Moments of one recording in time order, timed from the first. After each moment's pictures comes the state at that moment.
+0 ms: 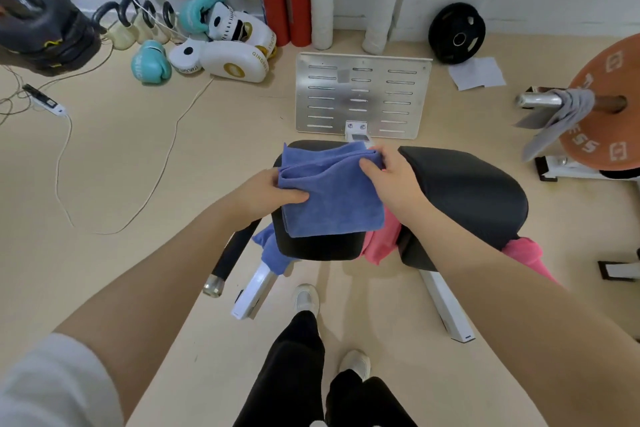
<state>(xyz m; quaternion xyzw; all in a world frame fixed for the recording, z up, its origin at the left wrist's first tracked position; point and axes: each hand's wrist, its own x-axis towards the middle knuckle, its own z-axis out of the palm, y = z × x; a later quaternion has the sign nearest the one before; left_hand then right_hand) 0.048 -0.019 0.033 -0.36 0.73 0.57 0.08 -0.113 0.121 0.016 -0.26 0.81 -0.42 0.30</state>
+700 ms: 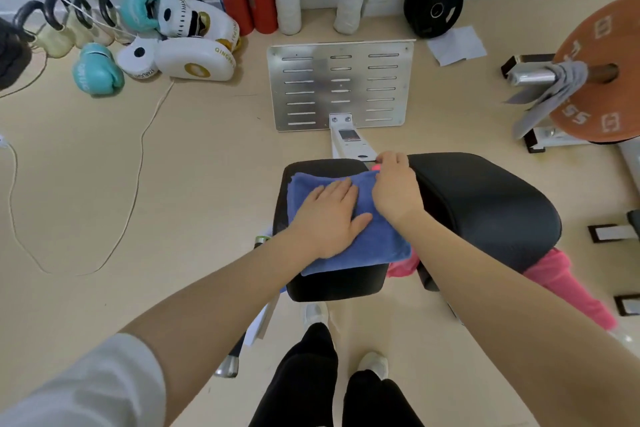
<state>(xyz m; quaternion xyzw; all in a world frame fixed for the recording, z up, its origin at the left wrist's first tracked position) -0.043 -0.039 -0.022 -0.10 0.96 0.22 0.16 -0.152 0.046 -0.027 -0.23 0.93 -0.20 0.22</state>
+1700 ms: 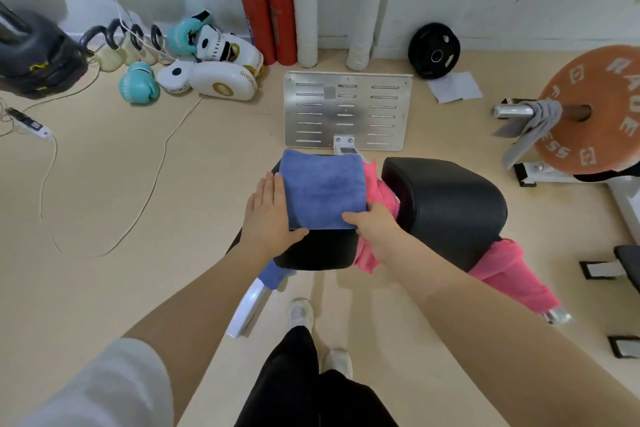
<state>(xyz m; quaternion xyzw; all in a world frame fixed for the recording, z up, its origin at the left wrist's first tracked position) 0.049 -0.001 -0.024 -0.35 0.92 0.18 0.09 -0.077 0.130 -0.015 0.00 0.75 -0.49 0.44</state>
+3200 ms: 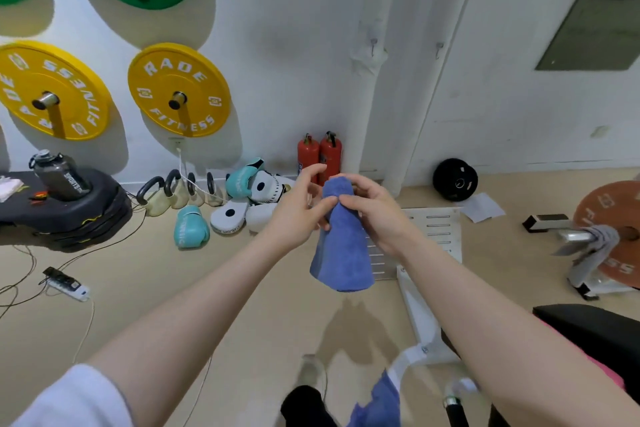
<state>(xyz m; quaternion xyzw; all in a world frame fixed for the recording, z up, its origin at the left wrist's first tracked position) 0.129 -0.444 0.178 -0.17 0.80 0.54 -0.17 0.039 -0.327 0.184 -0.26 0.59 -0.68 0.36</state>
